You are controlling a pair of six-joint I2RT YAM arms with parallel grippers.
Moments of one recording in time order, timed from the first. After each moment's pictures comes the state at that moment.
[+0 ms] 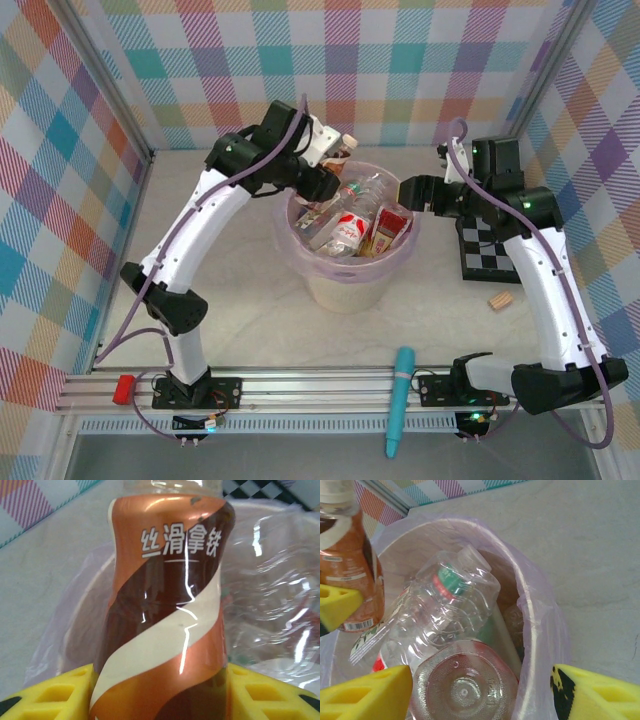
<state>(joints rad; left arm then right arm) -0.64 1.84 2.27 -1.25 0.11 0.06 0.23 1.25 1.58 -1.05 -0.42 0.31</state>
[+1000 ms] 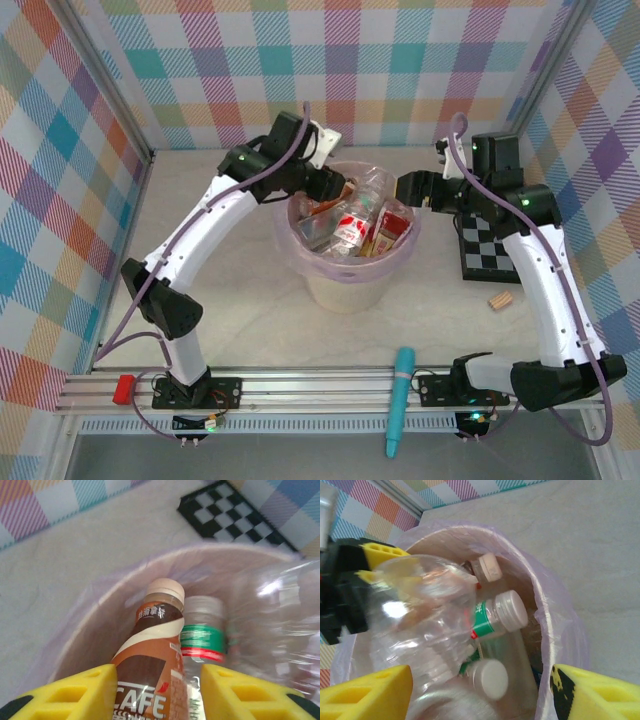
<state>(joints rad) -0.64 1.78 1.98 -0.96 0.13 -0.08 0.23 1.27 1.60 -1.02 -0.48 0.33</state>
